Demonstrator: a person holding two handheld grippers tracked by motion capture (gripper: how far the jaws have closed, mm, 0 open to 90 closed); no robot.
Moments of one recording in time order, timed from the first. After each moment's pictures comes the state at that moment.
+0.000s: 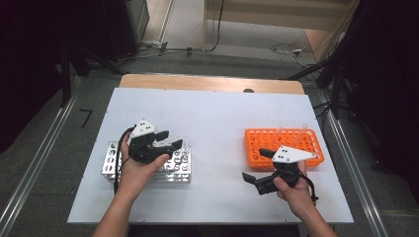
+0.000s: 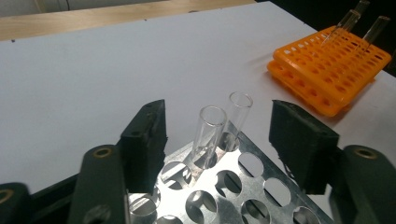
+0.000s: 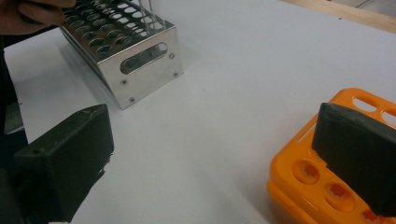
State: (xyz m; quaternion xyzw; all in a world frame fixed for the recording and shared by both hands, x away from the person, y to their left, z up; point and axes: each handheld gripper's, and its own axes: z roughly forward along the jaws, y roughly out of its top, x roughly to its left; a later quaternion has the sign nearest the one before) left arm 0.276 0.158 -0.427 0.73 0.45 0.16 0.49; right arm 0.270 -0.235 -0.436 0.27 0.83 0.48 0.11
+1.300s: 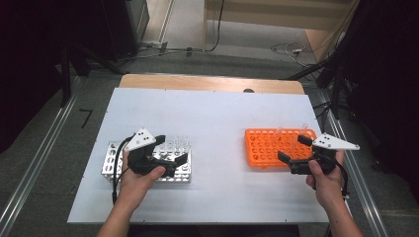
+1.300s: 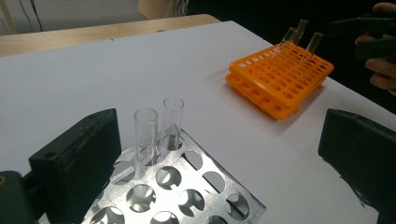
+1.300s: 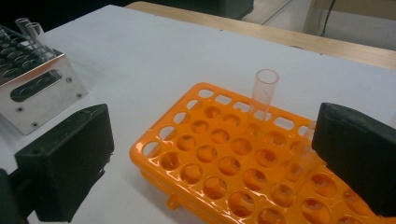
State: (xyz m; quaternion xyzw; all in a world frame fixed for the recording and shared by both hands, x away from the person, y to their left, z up) left arm 0.246 0.149 -0.421 0.72 0.41 0.15 0.53; right arm 0.301 -0.322 -0.421 0.37 0.77 0.48 0.19
